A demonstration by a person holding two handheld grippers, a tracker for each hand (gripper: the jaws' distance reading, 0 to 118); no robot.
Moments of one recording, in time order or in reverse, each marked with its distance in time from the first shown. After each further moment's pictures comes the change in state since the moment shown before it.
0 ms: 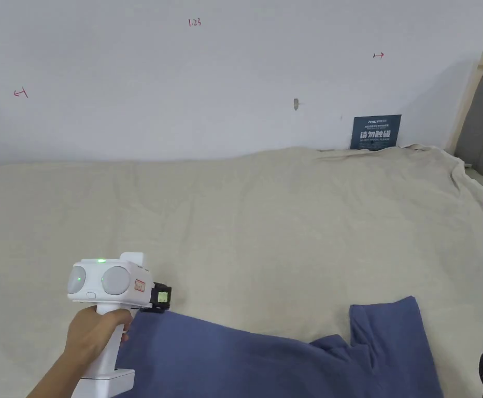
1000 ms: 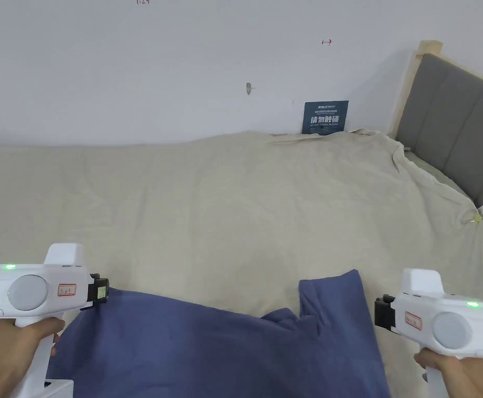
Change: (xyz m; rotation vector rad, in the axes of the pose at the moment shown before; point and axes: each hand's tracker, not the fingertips) left arm 0.011 -0.048 0.101 0.139 -0.097 -0.018; right arm 0.017 0.015 -0.152 -0.343 -0.001 0.005
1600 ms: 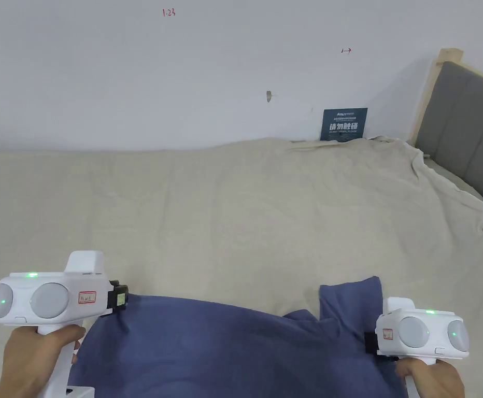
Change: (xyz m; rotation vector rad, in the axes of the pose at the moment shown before) left arm -0.009 -0.013 0.017 0.010 -0.008 0.027; right arm -0.043 -0.035 -0.047 -0.213 0.004 0.005
